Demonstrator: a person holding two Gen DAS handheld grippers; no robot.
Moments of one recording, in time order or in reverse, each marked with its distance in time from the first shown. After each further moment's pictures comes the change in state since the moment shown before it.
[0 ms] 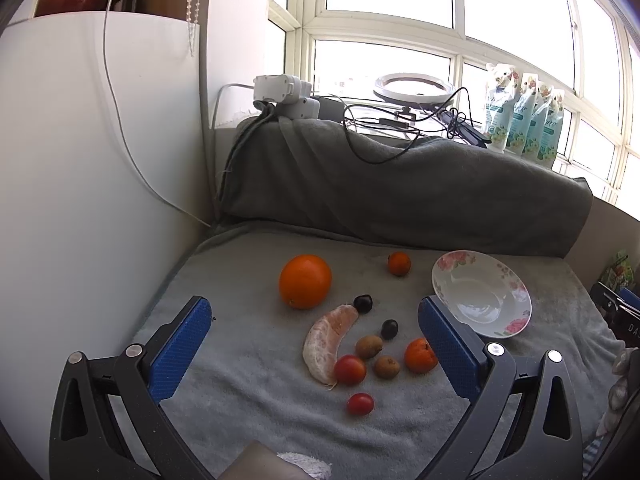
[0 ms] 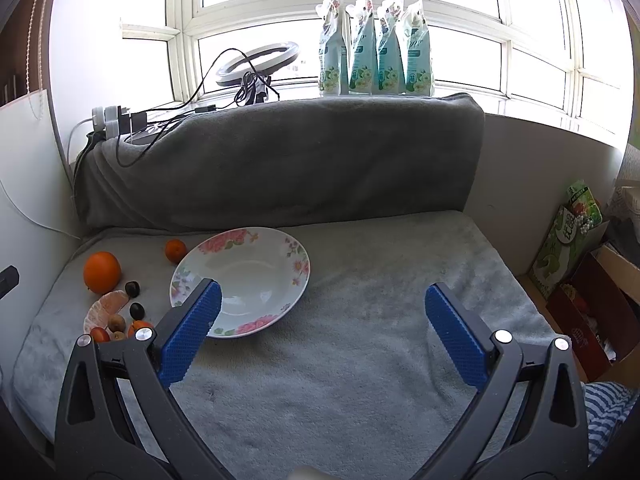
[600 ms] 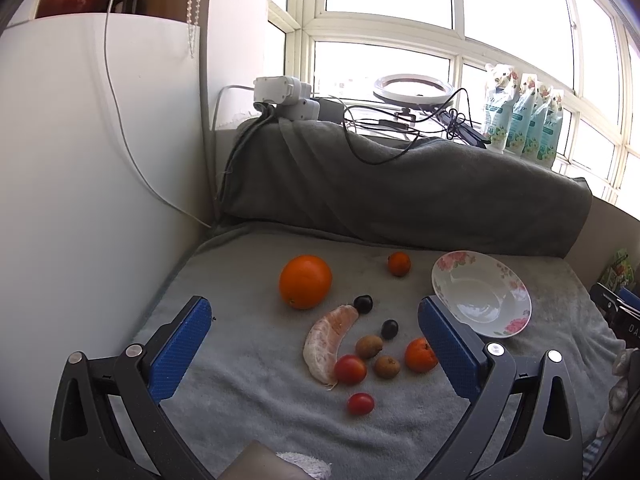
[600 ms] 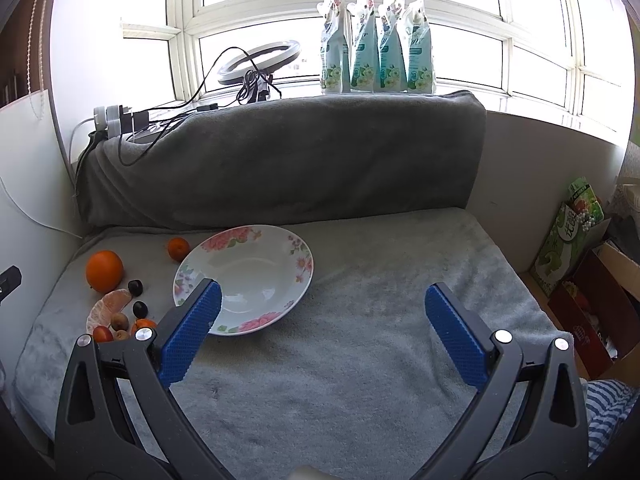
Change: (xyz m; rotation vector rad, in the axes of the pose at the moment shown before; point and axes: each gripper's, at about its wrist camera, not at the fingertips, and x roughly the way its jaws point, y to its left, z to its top) left arm -0.002 0.000 -0.001 0.001 -0.006 0.001; right arm -0.001 0.003 -0.002 0.001 0.005 0.005
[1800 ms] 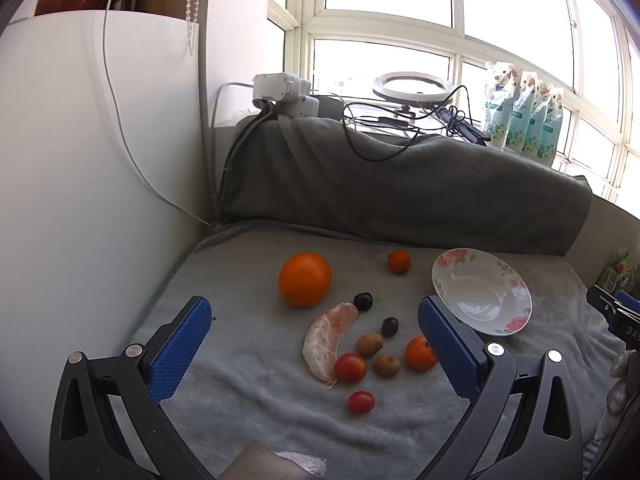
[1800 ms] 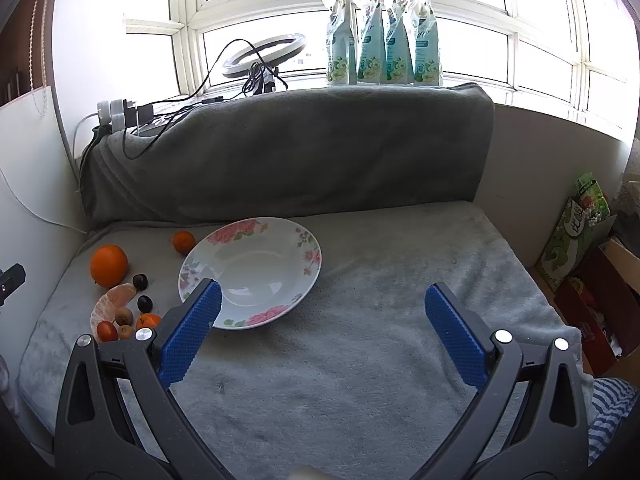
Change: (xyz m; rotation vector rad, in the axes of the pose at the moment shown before) left arm 0.002 0.000 0.001 0.001 0.007 -0.003; right arm 0.005 0.005 -0.003 0.002 0.024 0.019
